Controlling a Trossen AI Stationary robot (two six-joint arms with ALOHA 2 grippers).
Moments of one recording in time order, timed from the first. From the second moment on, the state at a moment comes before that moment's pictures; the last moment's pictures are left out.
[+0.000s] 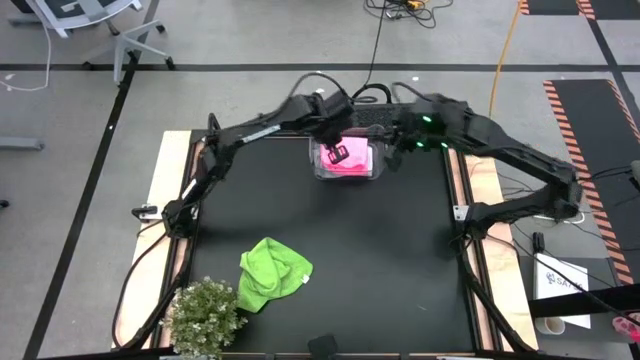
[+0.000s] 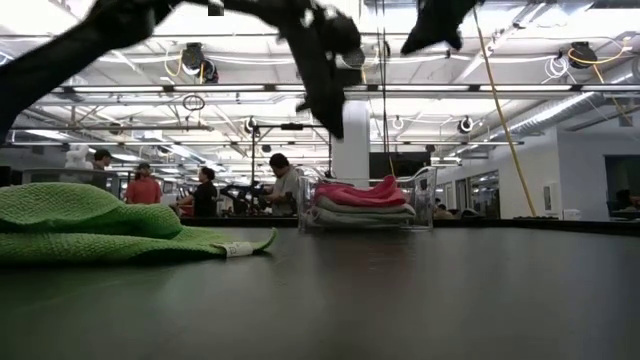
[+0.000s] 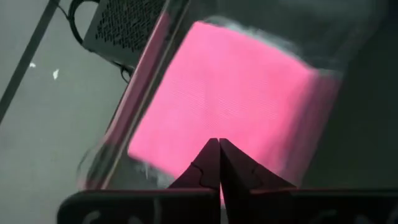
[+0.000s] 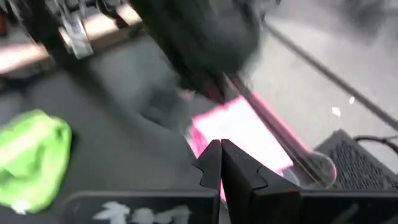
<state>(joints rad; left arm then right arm) 0.44 2.30 2.36 -1.14 -0.05 0.05 -0.45 1.20 1.34 -0.76 0.01 0.11</state>
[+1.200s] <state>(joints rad) 0.32 1.70 2.36 -1.57 -0.39 -0.16 -0.61 1.94 1.63 -0.89 -0.21 -0.30</state>
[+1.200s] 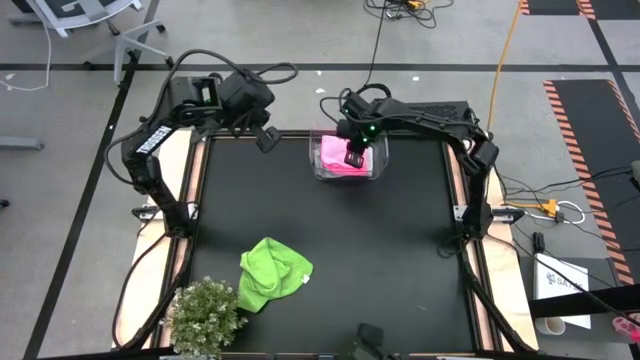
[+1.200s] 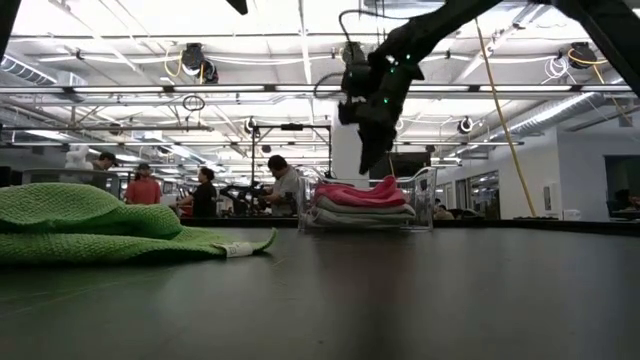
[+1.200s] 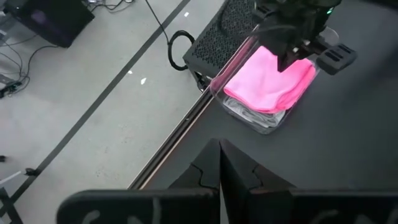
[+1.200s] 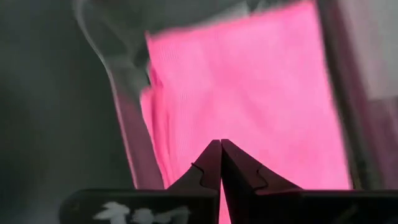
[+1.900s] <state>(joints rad) 0.32 1.70 2.36 -1.57 -0.39 -0.15 -0.67 1.99 1.52 -1.02 -0.21 -0.34</state>
